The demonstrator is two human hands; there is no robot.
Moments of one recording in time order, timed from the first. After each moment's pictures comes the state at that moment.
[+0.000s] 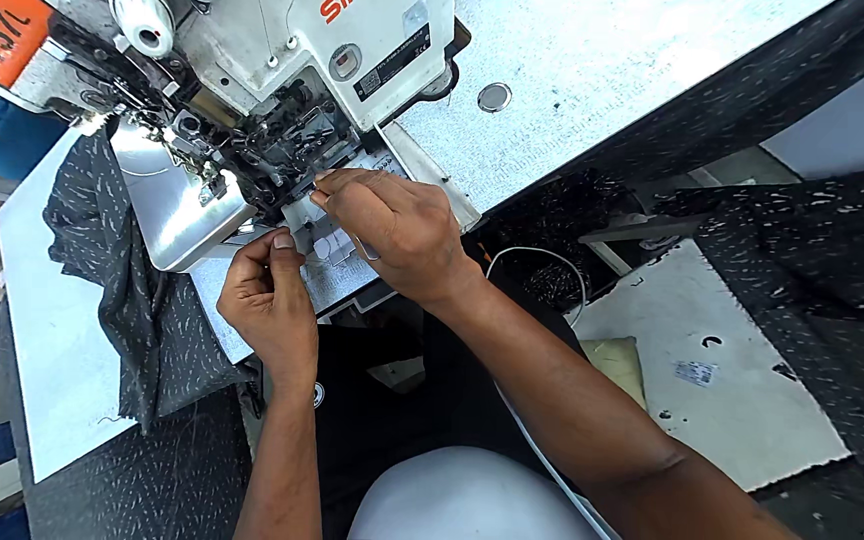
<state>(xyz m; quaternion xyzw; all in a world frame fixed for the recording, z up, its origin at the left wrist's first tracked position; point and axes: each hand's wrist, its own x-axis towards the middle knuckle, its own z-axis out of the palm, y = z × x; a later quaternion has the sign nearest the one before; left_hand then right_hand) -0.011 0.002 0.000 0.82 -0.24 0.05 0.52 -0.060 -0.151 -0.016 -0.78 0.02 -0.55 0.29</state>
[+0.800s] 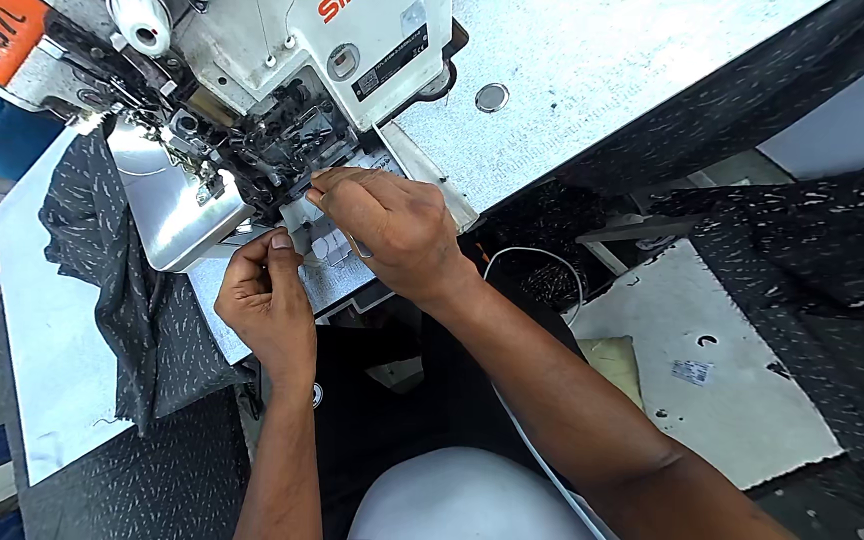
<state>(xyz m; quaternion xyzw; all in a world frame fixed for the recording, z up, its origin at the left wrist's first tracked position) -0.004 -0.003 -0.003 0.79 -0.25 0.08 0.55 -0.059 -0.151 -0.014 -0.79 0.02 -0.55 0.28</state>
